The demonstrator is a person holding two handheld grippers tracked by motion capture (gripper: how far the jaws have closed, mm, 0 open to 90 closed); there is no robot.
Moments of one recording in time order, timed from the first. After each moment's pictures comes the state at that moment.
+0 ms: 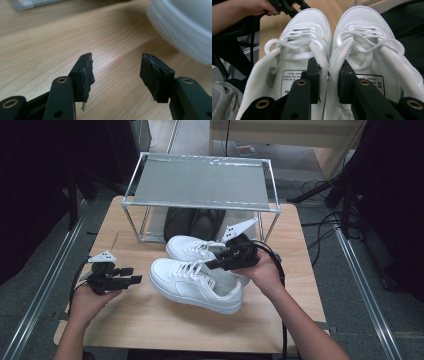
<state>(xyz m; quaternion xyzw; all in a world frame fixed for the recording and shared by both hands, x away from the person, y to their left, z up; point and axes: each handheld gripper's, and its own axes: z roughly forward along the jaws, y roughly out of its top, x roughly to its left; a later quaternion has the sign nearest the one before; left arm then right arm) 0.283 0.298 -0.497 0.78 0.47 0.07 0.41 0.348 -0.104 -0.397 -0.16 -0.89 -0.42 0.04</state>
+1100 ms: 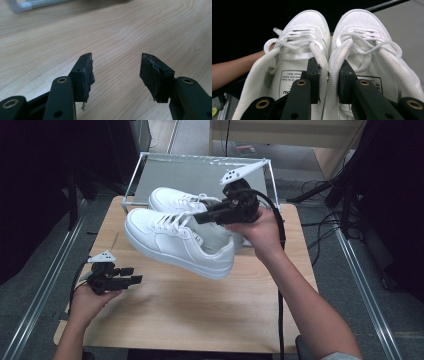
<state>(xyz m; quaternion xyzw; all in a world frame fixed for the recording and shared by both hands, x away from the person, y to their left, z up) 0.284 0.296 -0.497 0.78 0.46 0.07 0.41 0.373 -0.083 -0.272 -0.16 -0.86 -0.49 0.01</state>
